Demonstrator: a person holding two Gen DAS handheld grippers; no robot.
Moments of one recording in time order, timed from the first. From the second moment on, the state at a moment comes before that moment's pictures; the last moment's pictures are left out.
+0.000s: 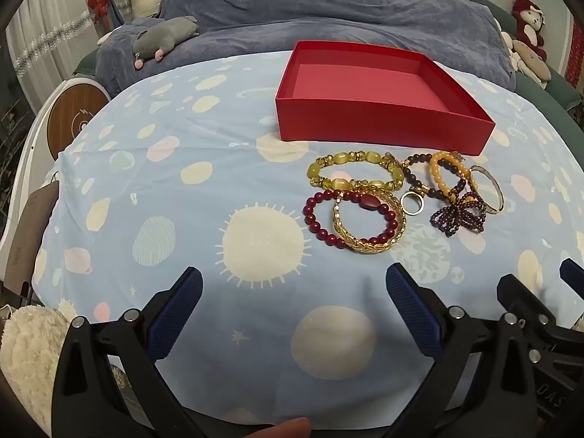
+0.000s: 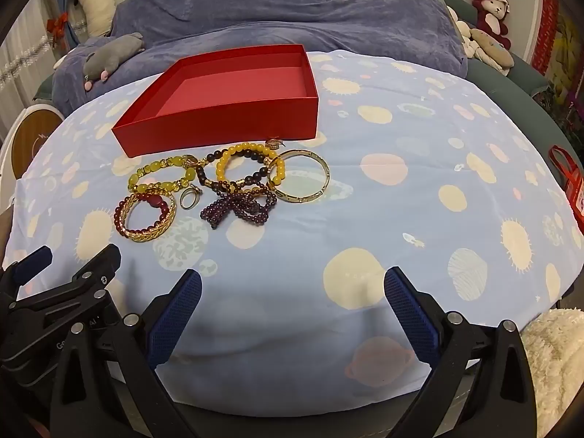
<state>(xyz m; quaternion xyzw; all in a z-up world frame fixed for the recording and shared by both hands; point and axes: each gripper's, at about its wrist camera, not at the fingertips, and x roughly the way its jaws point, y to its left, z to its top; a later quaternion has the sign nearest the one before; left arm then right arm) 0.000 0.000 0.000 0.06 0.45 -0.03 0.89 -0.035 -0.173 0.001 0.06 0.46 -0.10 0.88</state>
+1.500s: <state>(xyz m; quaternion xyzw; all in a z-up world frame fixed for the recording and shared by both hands) -0.001 0.000 -0.002 0.05 0.45 -0.03 0.89 -0.034 -0.173 -0.002 0.06 0.46 -0.10 0.88</state>
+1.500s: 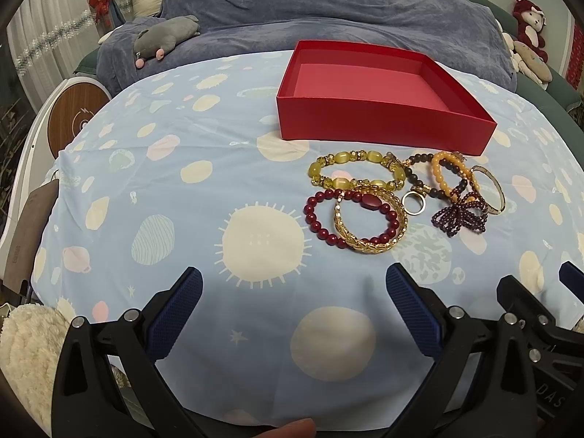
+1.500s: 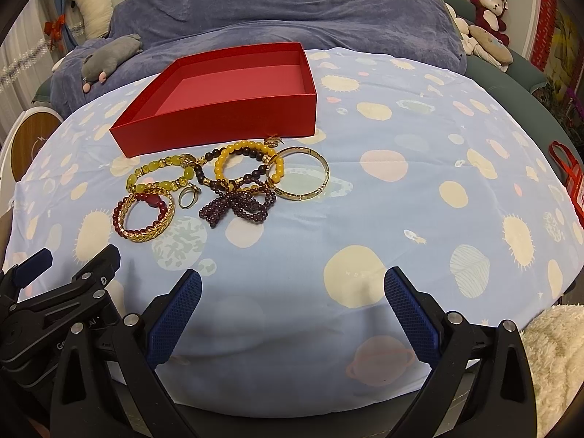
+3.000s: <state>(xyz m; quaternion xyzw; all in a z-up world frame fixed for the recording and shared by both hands) 0.000 0.002 -0.001 0.06 0.45 -0.03 0.89 -0.034 -0.175 -0.003 0.07 0.46 -0.10 0.88</state>
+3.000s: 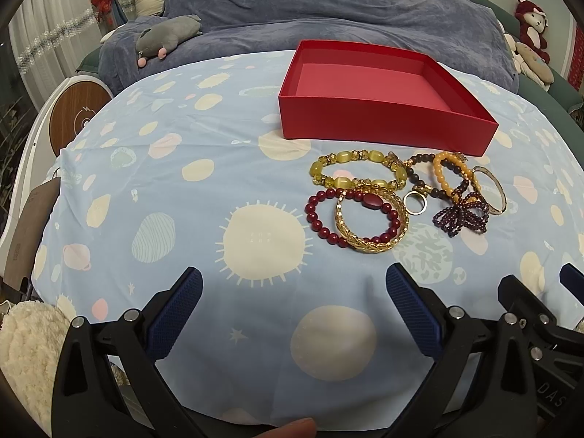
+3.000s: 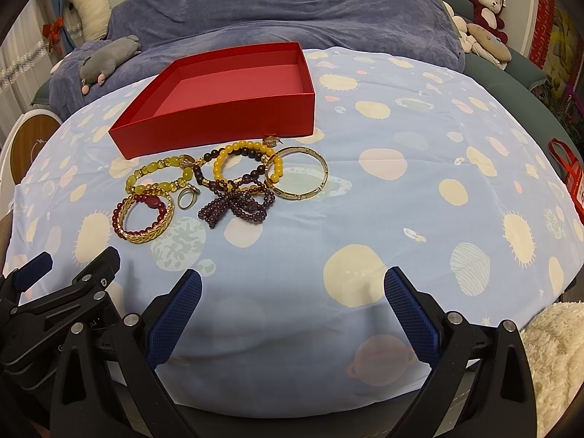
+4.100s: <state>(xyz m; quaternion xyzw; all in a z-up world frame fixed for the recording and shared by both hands) 0.014 0.007 -0.004 0.02 0.46 -0.03 0.89 -0.030 -0.190 0.004 0.07 0.46 -0.12 0.88</state>
